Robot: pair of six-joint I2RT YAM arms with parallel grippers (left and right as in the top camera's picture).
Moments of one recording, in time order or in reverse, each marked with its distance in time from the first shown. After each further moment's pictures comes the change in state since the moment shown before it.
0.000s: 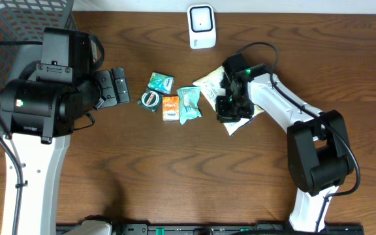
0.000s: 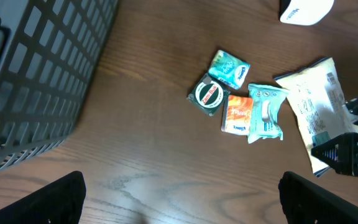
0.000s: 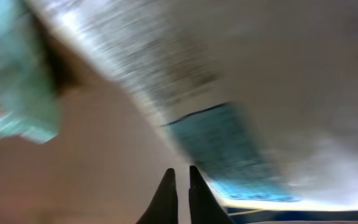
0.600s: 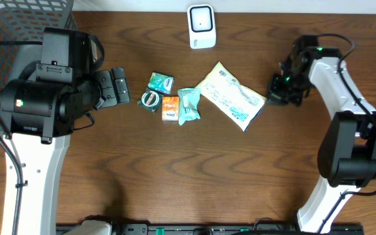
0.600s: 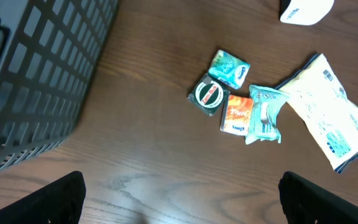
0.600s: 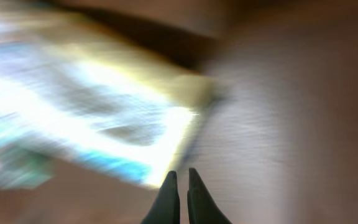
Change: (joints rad) left arm 0.000 0.000 0.000 0.000 0.000 0.000; right arm -0.394 0.000 0.141 -0.163 -0.172 -0.098
